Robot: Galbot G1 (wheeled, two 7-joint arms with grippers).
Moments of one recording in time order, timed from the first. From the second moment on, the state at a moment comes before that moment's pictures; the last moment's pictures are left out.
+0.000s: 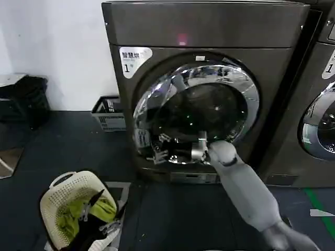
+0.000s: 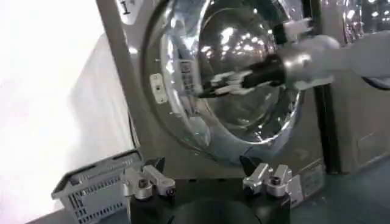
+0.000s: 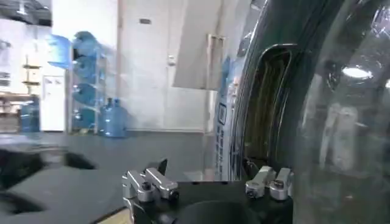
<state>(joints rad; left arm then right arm) 1.72 -1.31 -0.75 -2.24 -0.14 -0.01 0.37 -0.48 1.13 0.02 1.45 0.60 -0.13 -1.18</state>
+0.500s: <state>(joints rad) 1.45 -0.95 -0.65 -1.97 -0.55 -0.10 0.31 -0.65 0.92 0.09 1.64 0.65 -0.02 -1.44</state>
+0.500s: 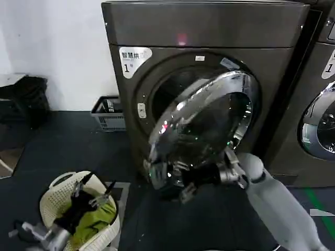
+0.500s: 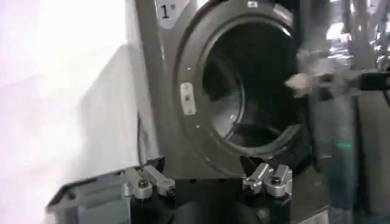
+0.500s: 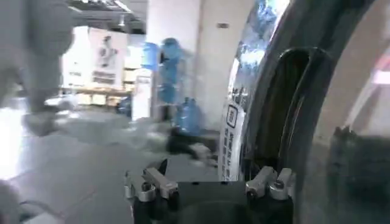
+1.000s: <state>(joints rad) 1.08 -0.77 -0.32 -1.76 -0.71 -0.13 0.34 -0.86 0.76 0.23 1.77 0.68 0.12 -1.46</state>
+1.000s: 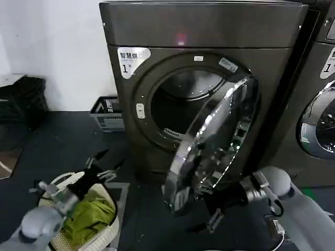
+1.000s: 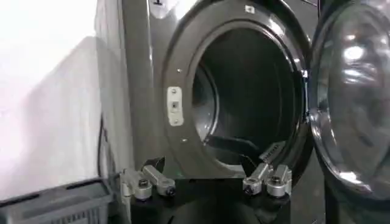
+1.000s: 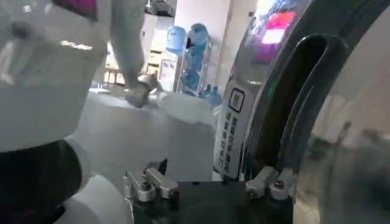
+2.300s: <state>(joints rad) 0.51 -0.92 0.40 -1.68 -0.77 -0.15 0.44 -1.32 1.04 1.36 1.67 0.51 -0.05 -0.66</state>
